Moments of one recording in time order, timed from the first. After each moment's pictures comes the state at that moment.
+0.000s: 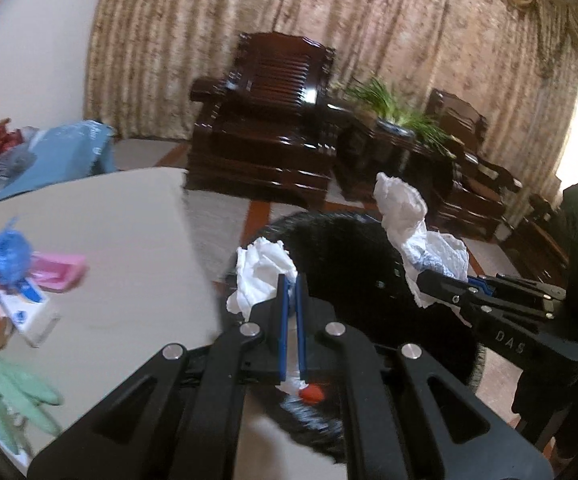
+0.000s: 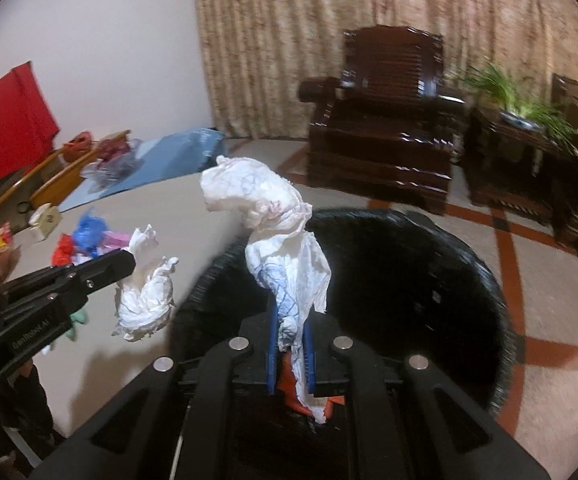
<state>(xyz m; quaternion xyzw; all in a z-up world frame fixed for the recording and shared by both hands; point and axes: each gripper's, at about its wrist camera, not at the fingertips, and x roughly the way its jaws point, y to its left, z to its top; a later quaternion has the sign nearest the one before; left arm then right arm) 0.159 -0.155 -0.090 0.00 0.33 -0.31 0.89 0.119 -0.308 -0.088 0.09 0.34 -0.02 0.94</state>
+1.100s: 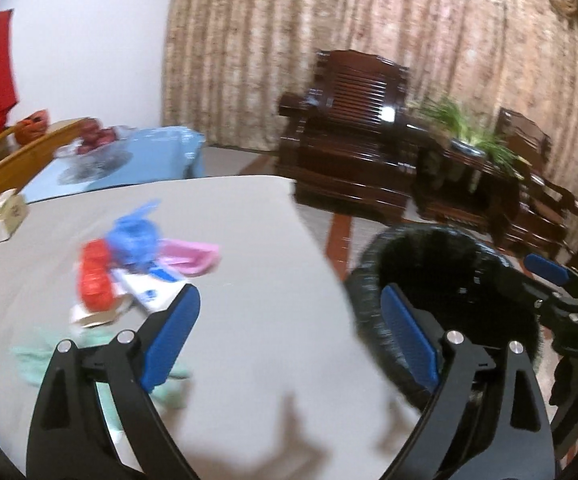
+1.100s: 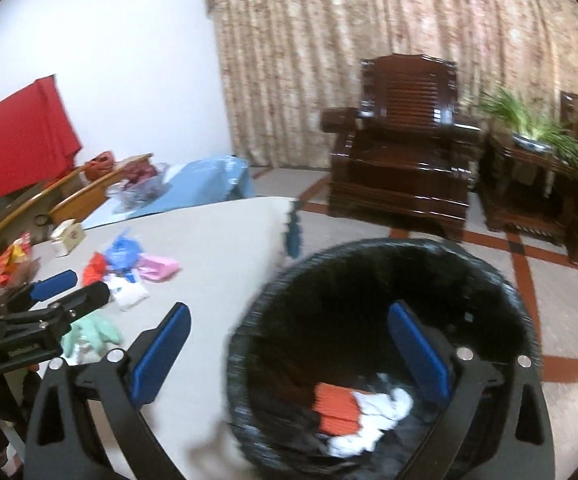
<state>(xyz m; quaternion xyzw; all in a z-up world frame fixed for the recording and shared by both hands) 0.141 -0.032 -0.069 0.00 0.30 -0.15 0.94 0.119 -0.250 -0.062 0.09 0.28 0.02 0.96</state>
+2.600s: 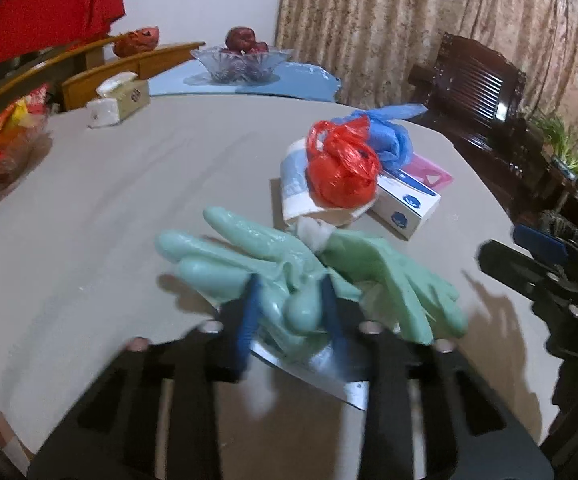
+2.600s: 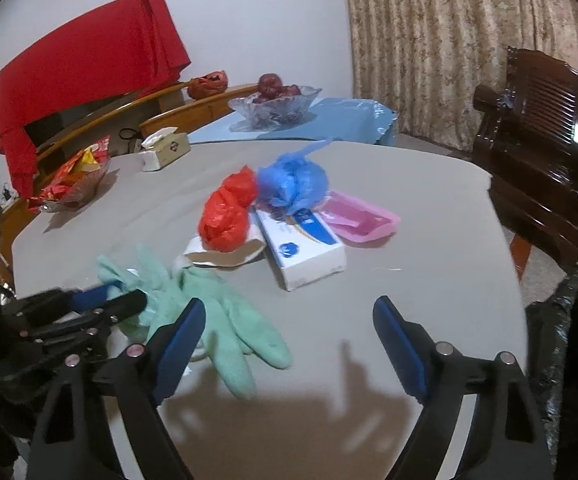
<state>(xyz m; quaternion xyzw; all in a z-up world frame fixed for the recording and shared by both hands) 0.151 0.153 -0.151 -0.06 0.38 0.00 0.92 0.209 -0.018 -0.126 0.01 0.34 0.21 0.92</state>
